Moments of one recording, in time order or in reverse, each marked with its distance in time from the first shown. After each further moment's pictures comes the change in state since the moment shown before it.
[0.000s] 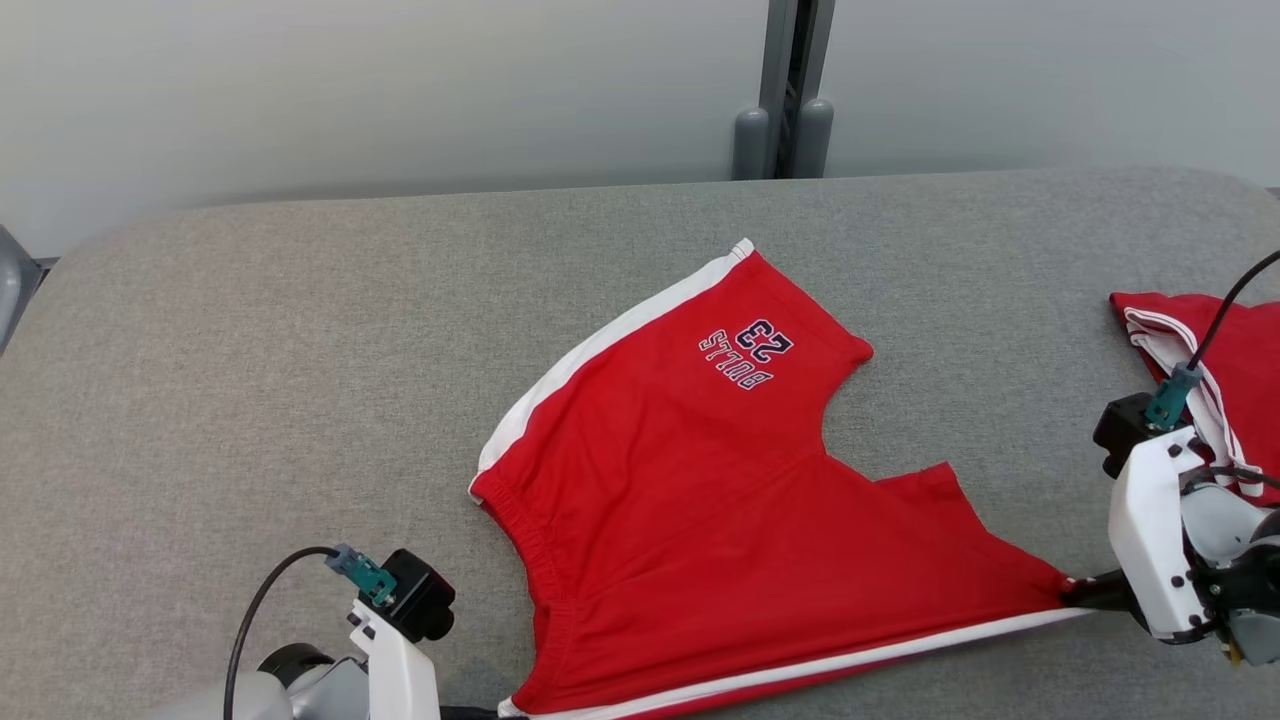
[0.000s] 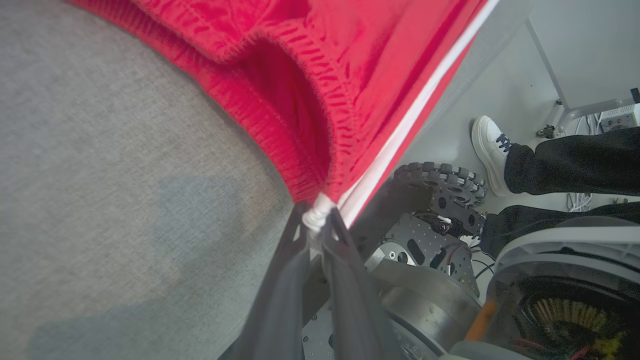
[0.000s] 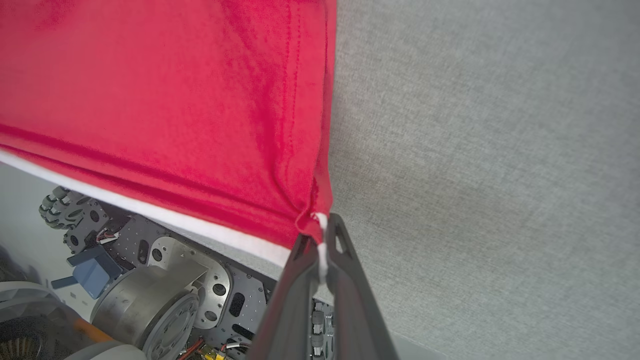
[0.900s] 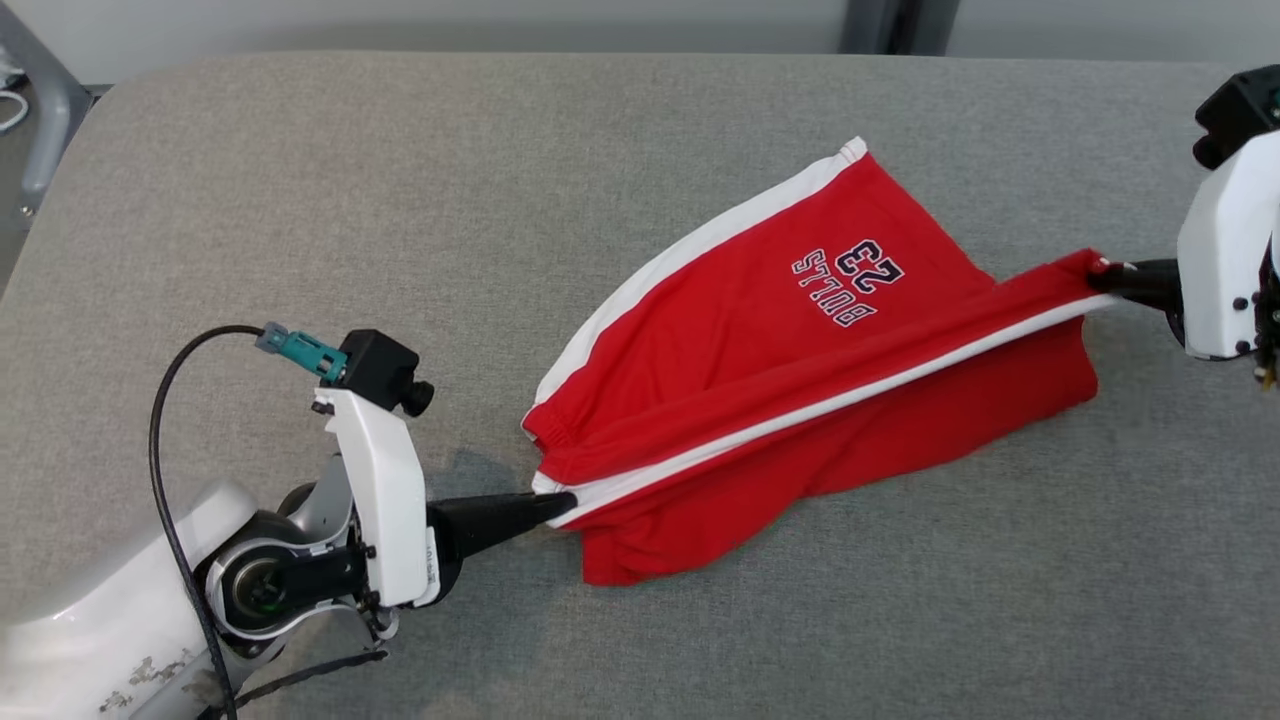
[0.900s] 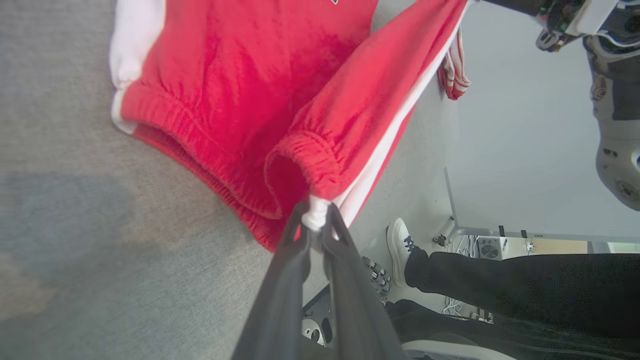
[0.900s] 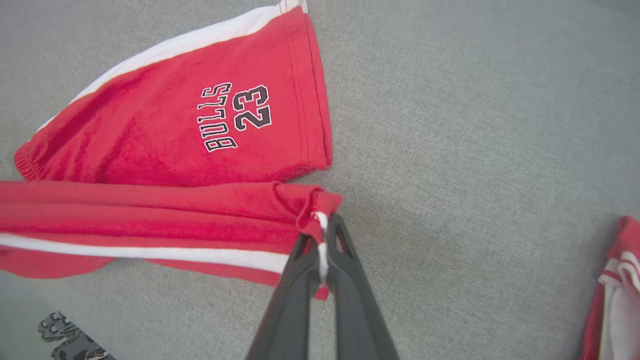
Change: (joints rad) left arm -0.155 -0.047 0.229 -0.041 -0.379 0.025 0.134; right arm -0.246 0.067 -0.311 -0.003 -0.170 -0.006 0.004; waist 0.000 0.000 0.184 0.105
